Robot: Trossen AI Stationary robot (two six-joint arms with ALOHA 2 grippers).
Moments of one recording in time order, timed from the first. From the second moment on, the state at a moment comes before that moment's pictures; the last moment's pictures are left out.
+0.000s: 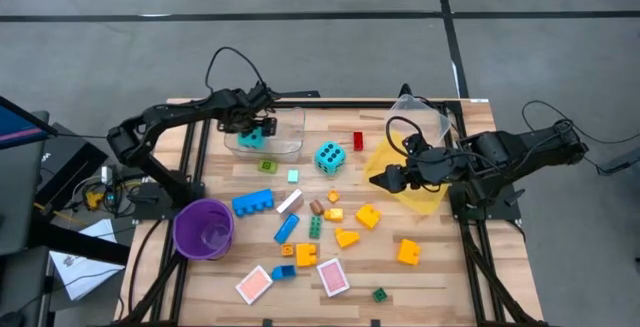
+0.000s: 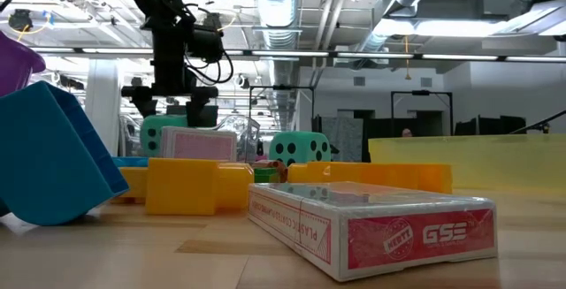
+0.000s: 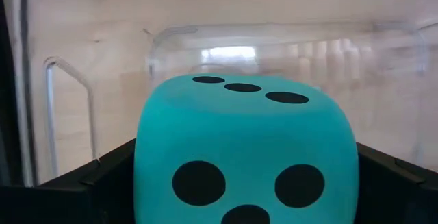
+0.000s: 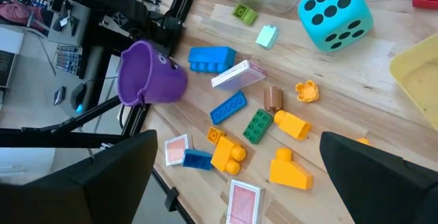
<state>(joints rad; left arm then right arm) 0.68 1.55 1.06 -0.84 -0.24 -0.77 0.29 1.18 1.35 -0.90 0.37 1.33</state>
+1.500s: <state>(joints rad) 0.69 1.47 1.06 -0.86 -0.28 -0.71 0.29 1.18 1.35 -0.89 0.38 1.31</state>
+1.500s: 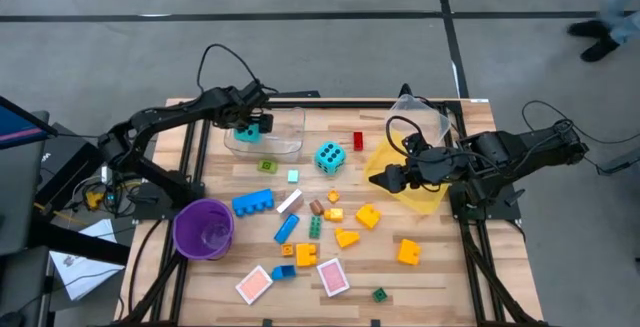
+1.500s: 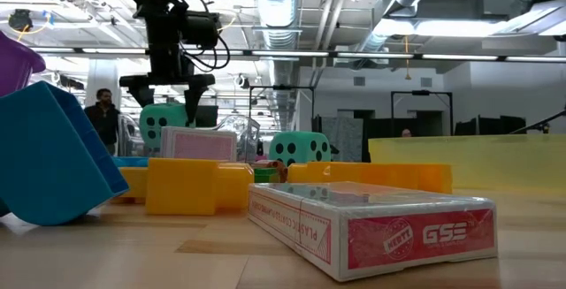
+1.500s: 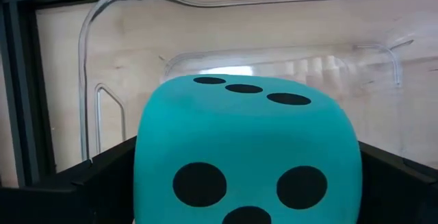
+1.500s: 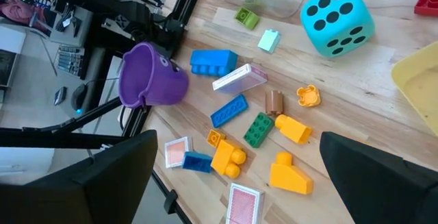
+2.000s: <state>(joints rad) 0.68 1.47 1.06 -0.86 -0.25 -0.74 0.29 1.18 1.35 -0.89 0.38 1.31</state>
